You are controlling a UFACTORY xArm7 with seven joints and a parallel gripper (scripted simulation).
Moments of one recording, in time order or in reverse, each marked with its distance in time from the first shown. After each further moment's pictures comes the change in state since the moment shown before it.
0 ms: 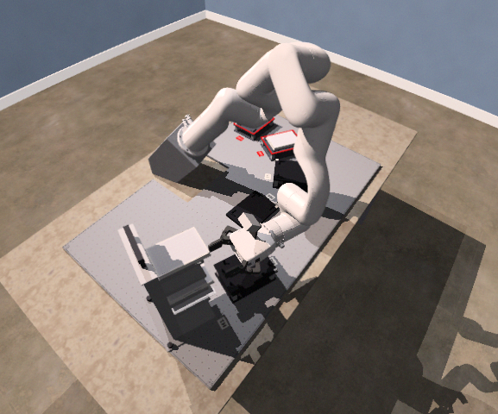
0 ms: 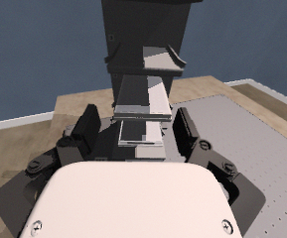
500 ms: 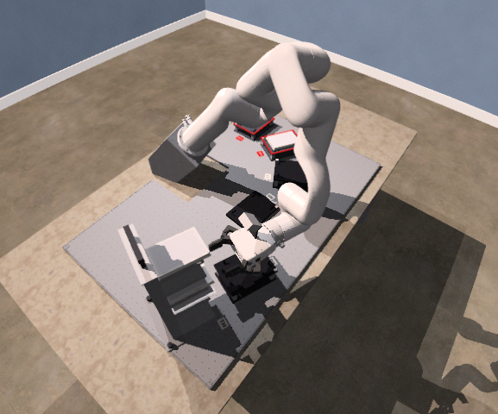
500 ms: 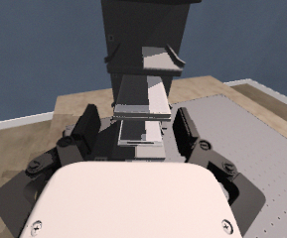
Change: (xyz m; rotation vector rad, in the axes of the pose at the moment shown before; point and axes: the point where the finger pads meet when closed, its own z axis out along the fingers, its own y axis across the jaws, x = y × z) arm 0.000 0.001 -0.001 -0.002 0.001 0.000
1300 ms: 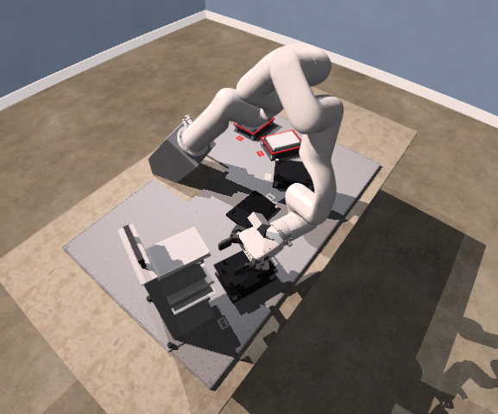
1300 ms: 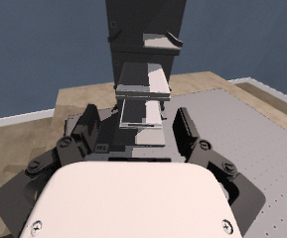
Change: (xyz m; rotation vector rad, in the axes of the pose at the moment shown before) arm -0.017 0.000 -0.029 0.002 -0.002 0.000
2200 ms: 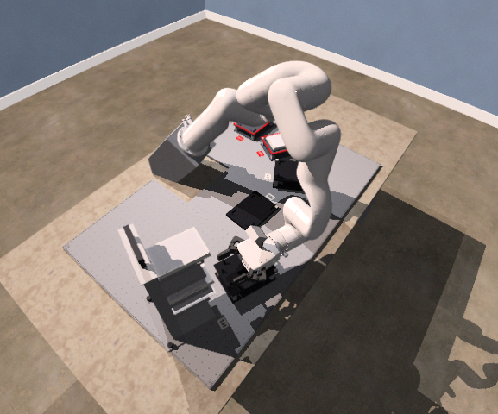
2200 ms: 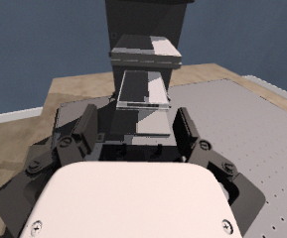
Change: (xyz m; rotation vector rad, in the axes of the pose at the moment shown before) arm -0.054 0.000 0.006 0.001 -0.001 0.000
